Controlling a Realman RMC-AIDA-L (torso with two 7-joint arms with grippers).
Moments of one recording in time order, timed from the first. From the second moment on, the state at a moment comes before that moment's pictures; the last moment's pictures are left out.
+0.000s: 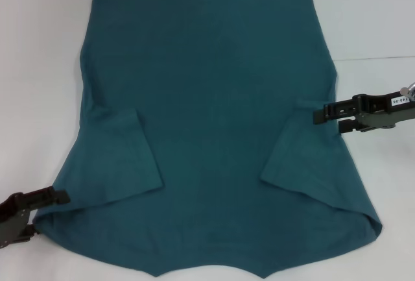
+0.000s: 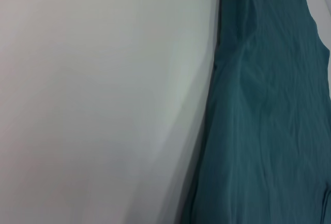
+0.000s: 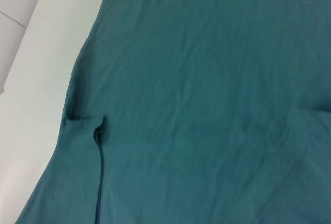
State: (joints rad) left arm -0.47 -2.08 0.36 0.75 2.41 1.44 -2.52; right arm 0.72 1.87 -0.74 -0.66 -2.29 -1.39 2.51
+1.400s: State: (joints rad) left arm -0.48 -2.07 0.37 0.75 2.33 1.49 -2.42; right arm 0.67 1.82 -0.70 -0.66 -2.38 -1.50 2.50
